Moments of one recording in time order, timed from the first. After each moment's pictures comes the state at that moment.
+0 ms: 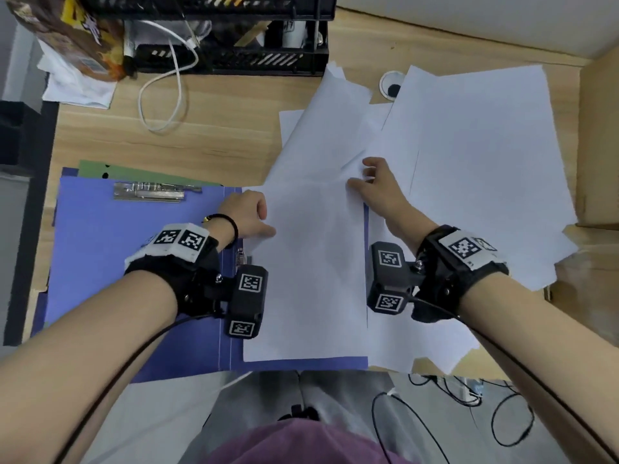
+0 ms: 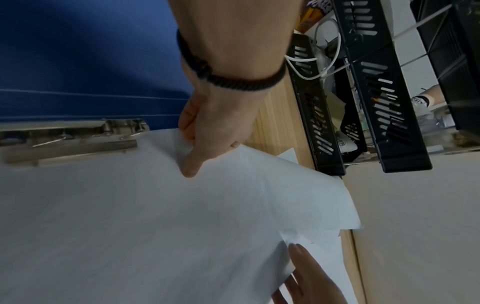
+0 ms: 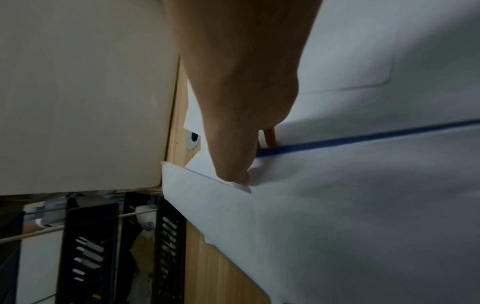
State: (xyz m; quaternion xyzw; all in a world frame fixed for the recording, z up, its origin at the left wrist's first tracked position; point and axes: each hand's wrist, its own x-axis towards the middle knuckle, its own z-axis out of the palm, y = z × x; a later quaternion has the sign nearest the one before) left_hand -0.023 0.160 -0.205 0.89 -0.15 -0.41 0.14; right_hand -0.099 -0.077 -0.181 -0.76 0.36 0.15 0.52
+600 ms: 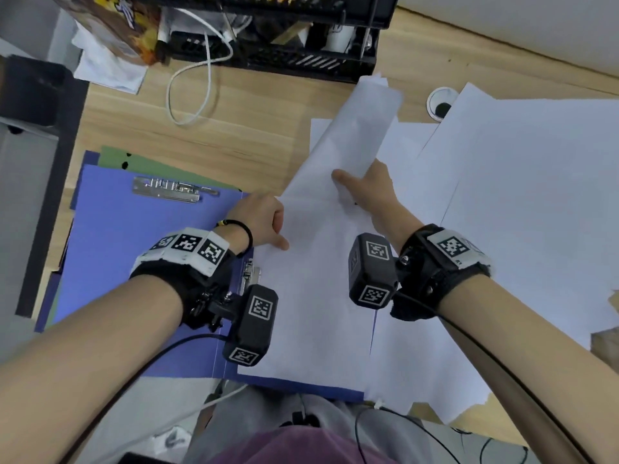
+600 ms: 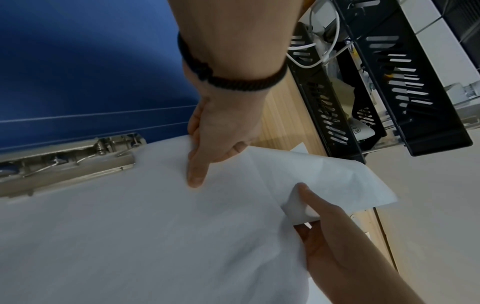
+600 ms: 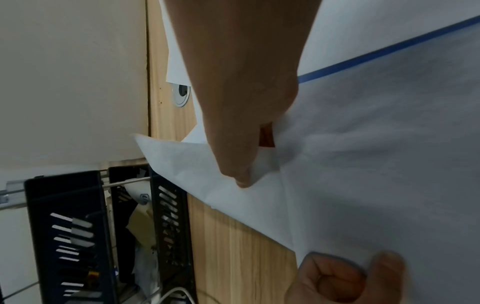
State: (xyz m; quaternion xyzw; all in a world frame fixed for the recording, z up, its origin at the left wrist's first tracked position) left_hand -0.010 0.153 -0.203 0.89 -0.16 -0.41 0.11; right_hand -0.030 -0.050 -0.197 -0.72 0.37 0.17 0.56
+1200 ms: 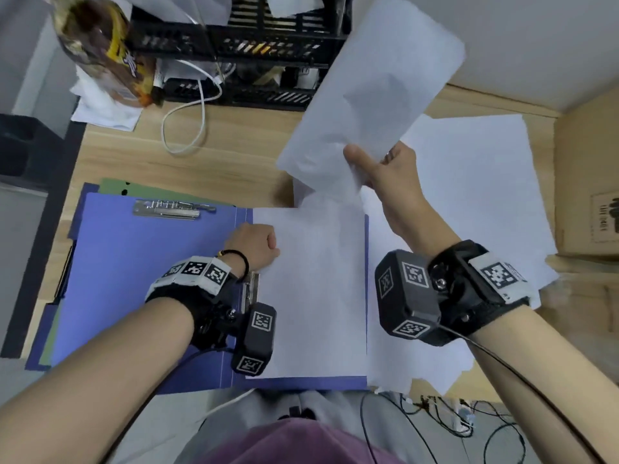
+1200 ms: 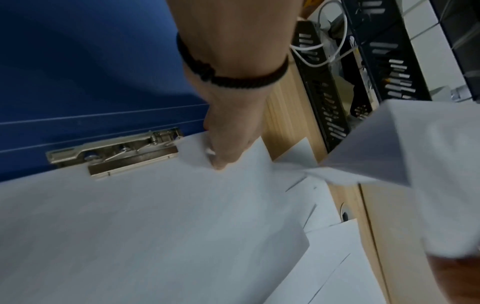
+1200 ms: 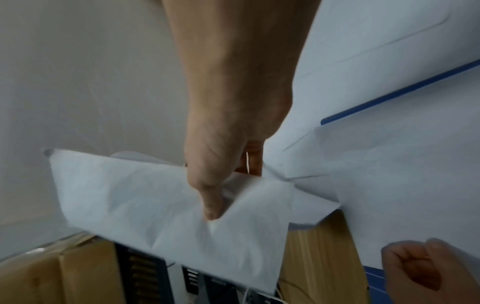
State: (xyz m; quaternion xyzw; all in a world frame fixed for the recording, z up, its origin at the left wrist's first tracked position) left_hand -0.045 0.171 -0.201 0.90 -0.16 -0.38 0.13; right_hand -0.073 -0.049 -0.070 -0.66 0.28 -0.01 0.70
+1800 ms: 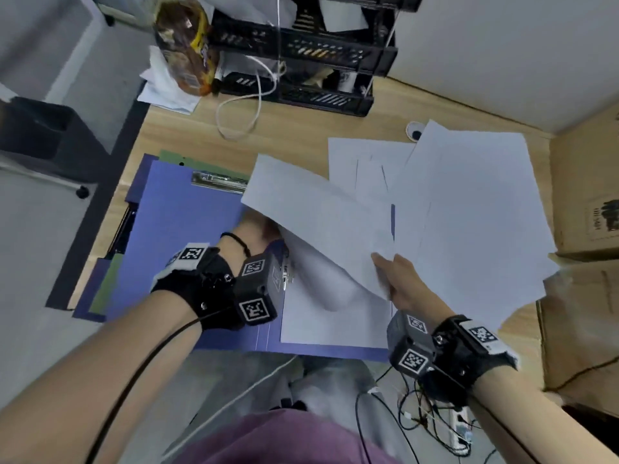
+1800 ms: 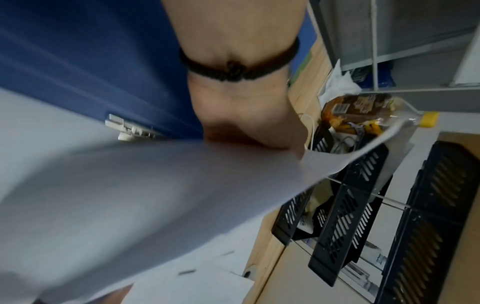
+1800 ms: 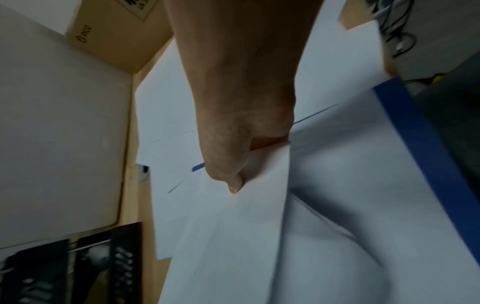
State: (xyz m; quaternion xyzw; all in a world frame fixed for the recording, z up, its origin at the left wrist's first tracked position) left_hand -0.074 0.237 -0.134 0.70 0.09 -0.44 0.55; right_hand -0.215 0.009 -0.170 -0.59 0.49 0.16 0.63
